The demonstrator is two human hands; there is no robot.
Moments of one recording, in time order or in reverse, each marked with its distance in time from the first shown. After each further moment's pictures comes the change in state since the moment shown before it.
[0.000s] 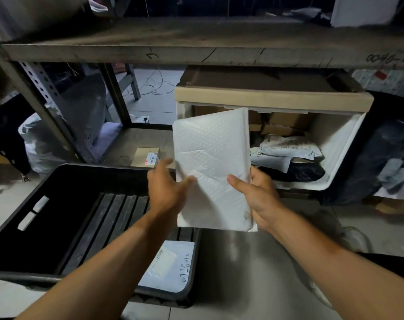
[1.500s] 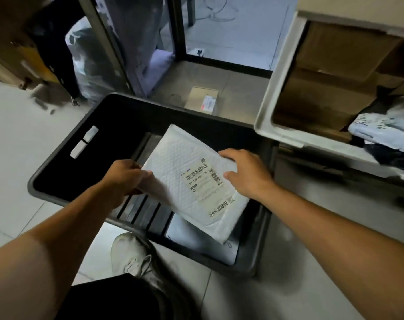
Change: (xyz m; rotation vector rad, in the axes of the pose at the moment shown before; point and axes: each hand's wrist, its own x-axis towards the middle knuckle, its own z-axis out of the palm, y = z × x) left_hand 0.071 -0.180 -0.183 0.248 0.101 -0.537; right_hand 0.074 0.122 0.142 -1.190 -0.425 -0.109
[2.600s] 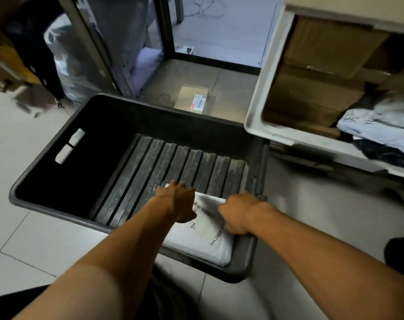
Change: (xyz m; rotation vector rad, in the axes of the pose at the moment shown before) left_hand -0.042 0.026 0.099 1.315 -0.501 0.512; right_hand -0.029 0.013 0.027 -0.832 -0.691 -0.169
